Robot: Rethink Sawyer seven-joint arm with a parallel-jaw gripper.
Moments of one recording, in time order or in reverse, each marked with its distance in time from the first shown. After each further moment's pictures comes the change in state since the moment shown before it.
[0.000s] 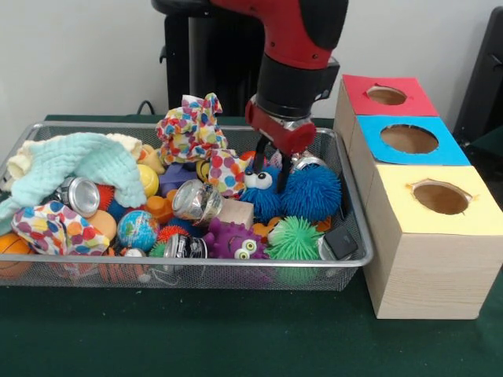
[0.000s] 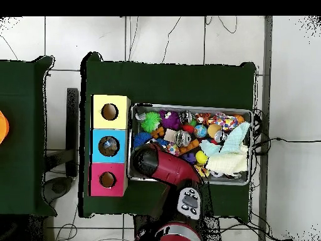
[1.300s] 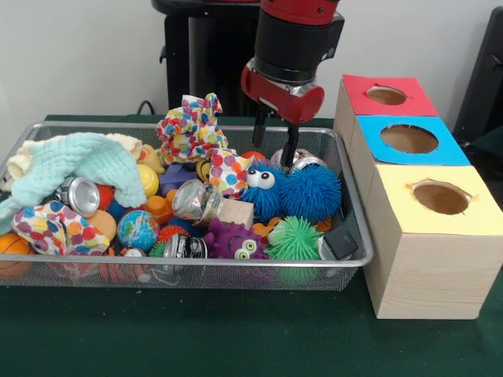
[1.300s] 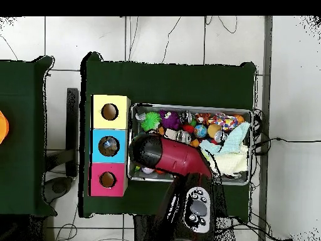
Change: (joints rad) arm -0.003 -0.132 0.004 -0.094 -0.119 0.262 -0.036
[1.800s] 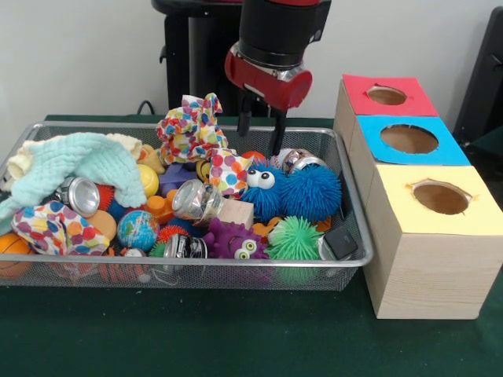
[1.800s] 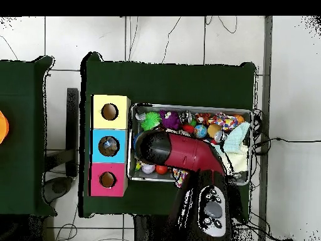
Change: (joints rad) arm -0.067 -0.042 0.044 -0.041 -0.107 0.061 -0.006
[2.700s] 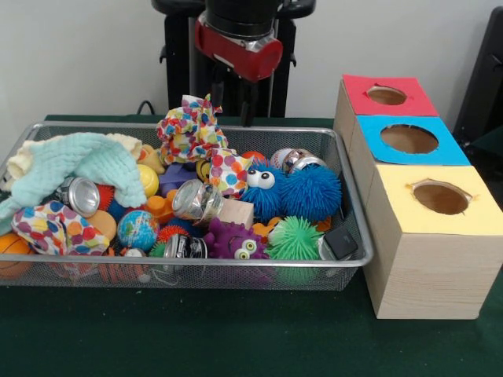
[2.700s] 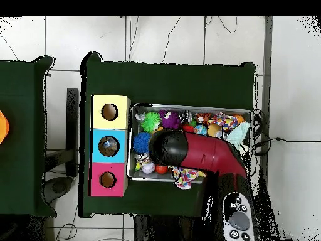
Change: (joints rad) arm -0.115 -0.102 0.091 -0.001 -0.141 0.181 0.000
